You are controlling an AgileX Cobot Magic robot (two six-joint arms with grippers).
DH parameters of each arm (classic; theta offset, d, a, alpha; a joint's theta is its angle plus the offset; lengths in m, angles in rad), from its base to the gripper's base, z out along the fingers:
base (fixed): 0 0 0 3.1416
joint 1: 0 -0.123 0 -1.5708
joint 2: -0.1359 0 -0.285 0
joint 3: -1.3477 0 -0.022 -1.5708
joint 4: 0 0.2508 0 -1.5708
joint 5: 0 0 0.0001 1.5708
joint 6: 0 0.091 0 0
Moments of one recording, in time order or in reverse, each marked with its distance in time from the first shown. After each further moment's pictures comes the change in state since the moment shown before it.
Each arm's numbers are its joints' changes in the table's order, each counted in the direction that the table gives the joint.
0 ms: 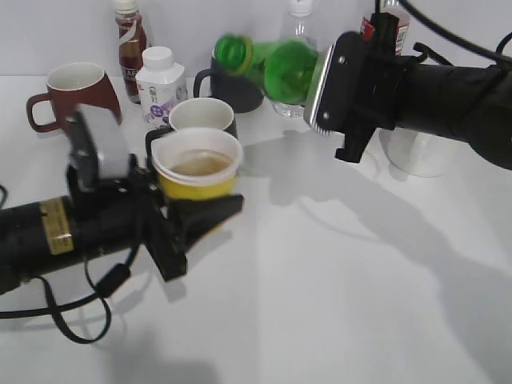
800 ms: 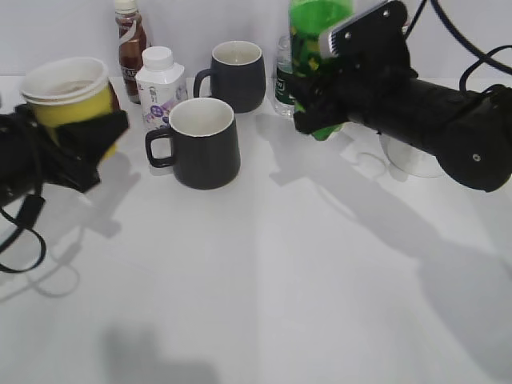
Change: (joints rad) left arm -0.280 0.160 -0.091 -0.236 -0.011 0.000; right arm 0.000 -0.120 0.001 0.162 -0.264 0.754
